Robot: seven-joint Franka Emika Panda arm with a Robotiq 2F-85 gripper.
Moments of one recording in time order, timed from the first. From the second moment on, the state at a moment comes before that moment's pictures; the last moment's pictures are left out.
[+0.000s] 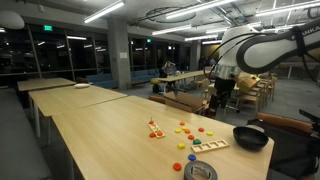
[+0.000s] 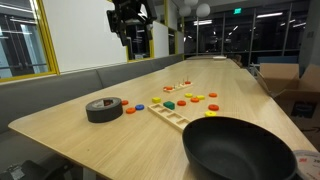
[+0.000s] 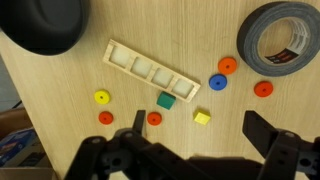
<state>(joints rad) -0.02 -0.60 0.05 -2.57 -0.12 2.13 0.13</state>
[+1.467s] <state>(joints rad) -0.10 0.05 0.03 -2.40 -0.12 2.50 0.48</state>
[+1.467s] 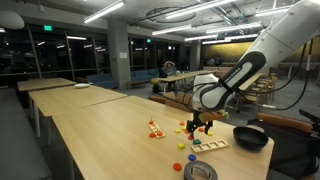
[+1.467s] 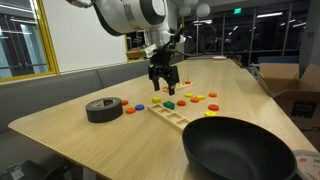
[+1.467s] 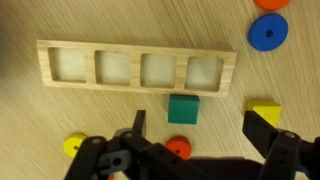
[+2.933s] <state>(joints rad) -0.05 0.37 -0.07 -2.12 0.01 2.54 0.51</state>
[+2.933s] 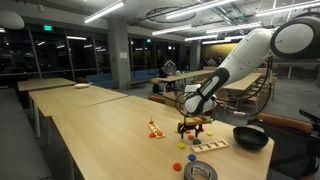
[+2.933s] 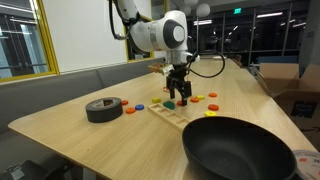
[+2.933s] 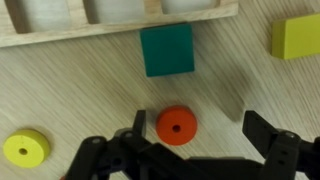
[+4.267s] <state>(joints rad) -0.04 0.39 -0.09 -2.10 0.03 2.54 0.51</state>
